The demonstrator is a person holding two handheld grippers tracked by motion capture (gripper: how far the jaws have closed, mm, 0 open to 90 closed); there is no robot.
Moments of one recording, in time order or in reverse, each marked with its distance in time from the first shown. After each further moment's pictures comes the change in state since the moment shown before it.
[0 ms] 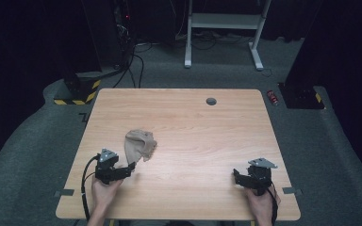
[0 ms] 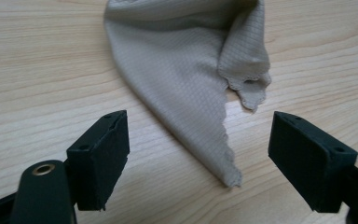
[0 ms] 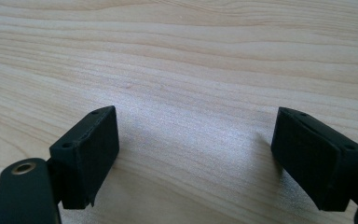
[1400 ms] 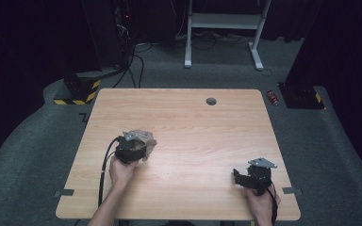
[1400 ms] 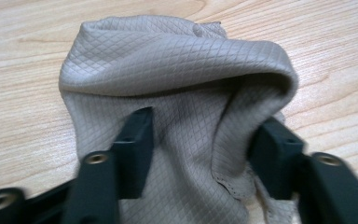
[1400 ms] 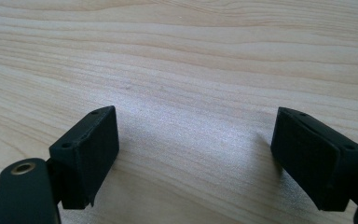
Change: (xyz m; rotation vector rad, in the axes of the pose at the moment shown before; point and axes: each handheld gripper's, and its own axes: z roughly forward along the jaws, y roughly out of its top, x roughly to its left) left arm -0.016 0.050 0.072 0.111 0.106 0.069; right arm 0.000 0.000 0.000 0.001 -0.002 0.000
